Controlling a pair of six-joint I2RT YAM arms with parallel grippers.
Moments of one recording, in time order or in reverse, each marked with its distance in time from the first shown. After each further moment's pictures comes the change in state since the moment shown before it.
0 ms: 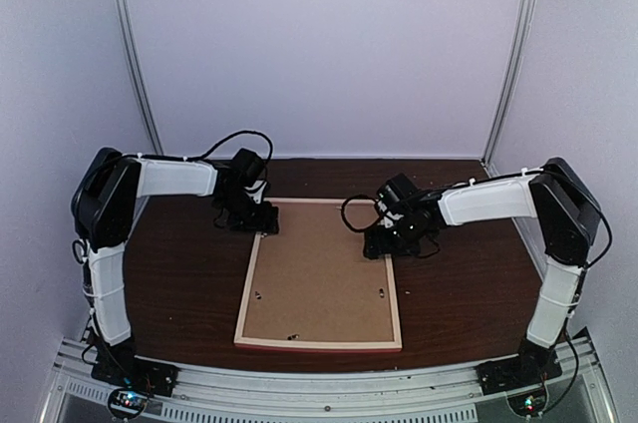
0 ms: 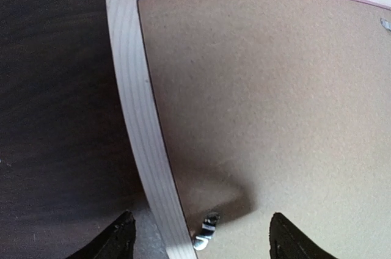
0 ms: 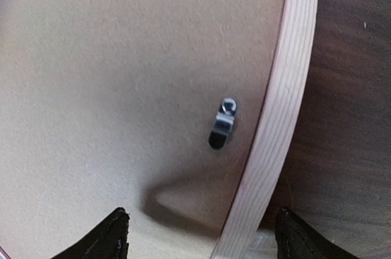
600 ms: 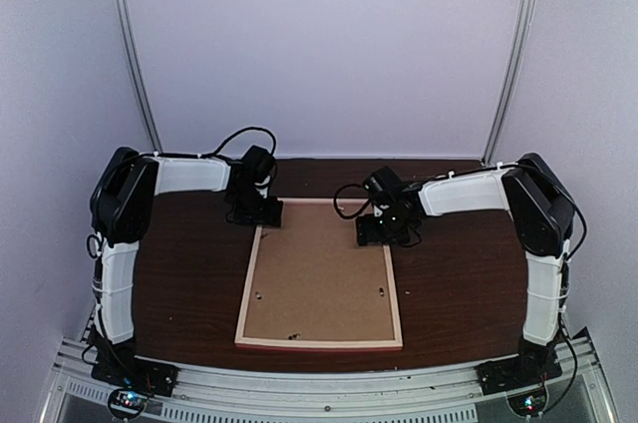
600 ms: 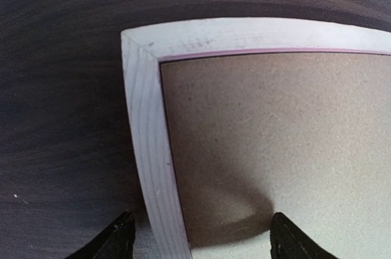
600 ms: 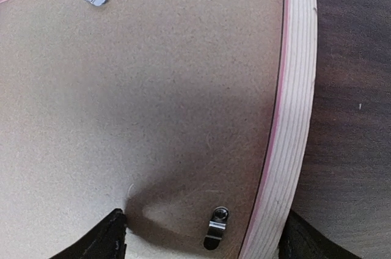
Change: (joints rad) left arm -0.006 0.144 0.179 -0.048 -0.126 -0.055; right arm -0.011 0.170 0.202 -0.013 0.117 0.028
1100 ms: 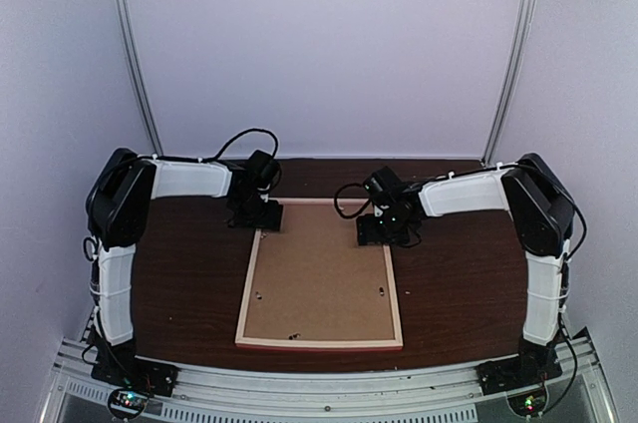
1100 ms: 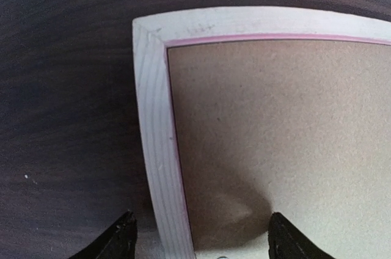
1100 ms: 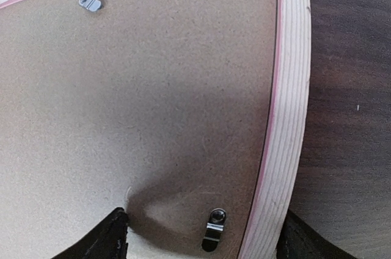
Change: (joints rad) left arm -0.047 -0.036 -0.061 0.025 -0.109 -0.022; right arm 0.000 0.006 0.000 0.009 0.014 0.019
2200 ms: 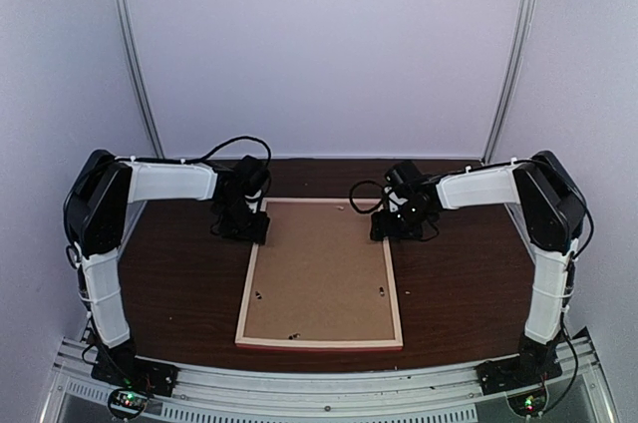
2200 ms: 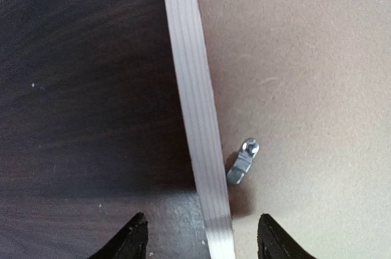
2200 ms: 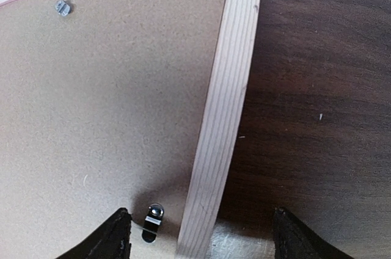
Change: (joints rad) left arm -0.010 -0.151 -0.140 -0.123 0.052 0.008; right arm -0.111 -0.043 -0.050 0.003 -0.162 -0.119
